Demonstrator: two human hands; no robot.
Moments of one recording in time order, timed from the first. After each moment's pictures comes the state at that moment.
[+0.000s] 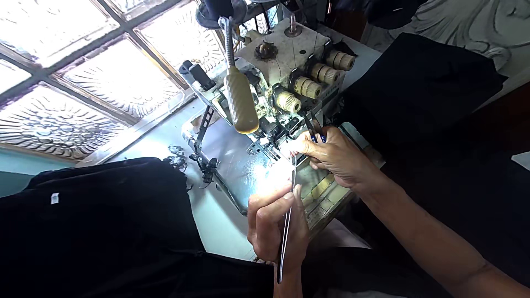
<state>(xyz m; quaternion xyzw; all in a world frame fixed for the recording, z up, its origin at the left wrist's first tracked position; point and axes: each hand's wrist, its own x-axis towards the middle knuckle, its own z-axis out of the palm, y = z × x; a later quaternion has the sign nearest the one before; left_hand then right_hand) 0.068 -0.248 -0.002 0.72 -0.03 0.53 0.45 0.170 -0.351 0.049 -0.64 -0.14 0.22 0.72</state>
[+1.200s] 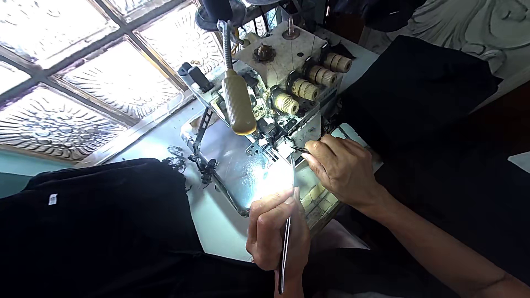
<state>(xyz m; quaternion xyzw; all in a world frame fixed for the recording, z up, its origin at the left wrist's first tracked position) 0.065 -0.254 0.005 0.72 -0.02 0.55 0.43 0.165 -0.367 0.011 -0.83 -0.37 -0.34 0.24</state>
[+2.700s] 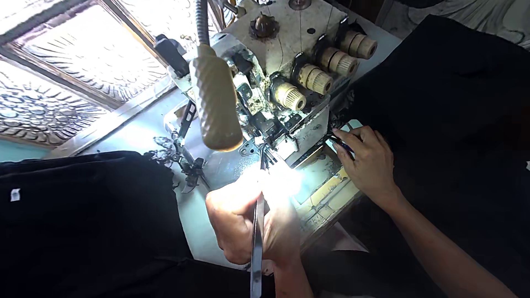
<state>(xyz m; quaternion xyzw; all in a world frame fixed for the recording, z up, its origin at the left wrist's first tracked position) 0.101 -0.248 0.013 0.70 0.15 0.61 0.33 0.196 -0.407 -0.046 -0.92 -0.23 -0.20 0.26</state>
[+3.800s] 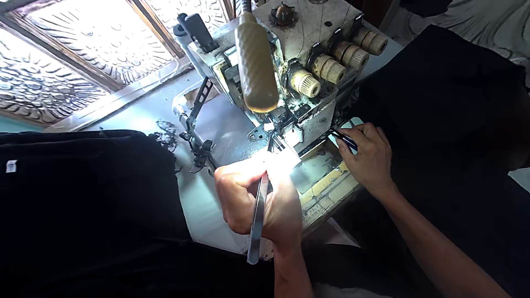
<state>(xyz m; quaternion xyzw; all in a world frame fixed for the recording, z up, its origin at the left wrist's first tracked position) 0.102 -0.250 0.019 0.67 0.17 0.62 0.38 0.197 -0.409 -0.048 -0.92 -0.22 -0.19 0.26</state>
